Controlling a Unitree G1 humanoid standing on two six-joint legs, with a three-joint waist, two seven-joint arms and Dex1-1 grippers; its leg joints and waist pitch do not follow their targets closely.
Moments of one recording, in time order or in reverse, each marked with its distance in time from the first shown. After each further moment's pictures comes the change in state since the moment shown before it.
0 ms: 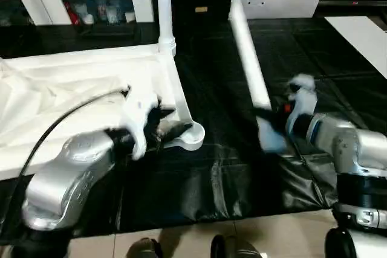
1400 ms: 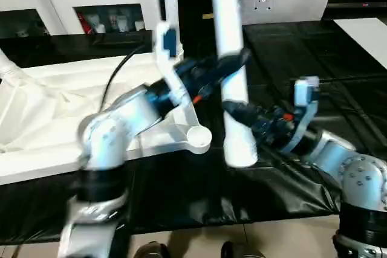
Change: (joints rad) left arm -0.268 -0.275 0.136 0.231 -0.419 0.096 0.023; right arm 0.221 -0.002 0.122 -0.261 0.416 -0.028 0.348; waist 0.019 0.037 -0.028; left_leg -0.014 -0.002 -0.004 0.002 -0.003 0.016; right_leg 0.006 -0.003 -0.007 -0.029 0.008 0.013
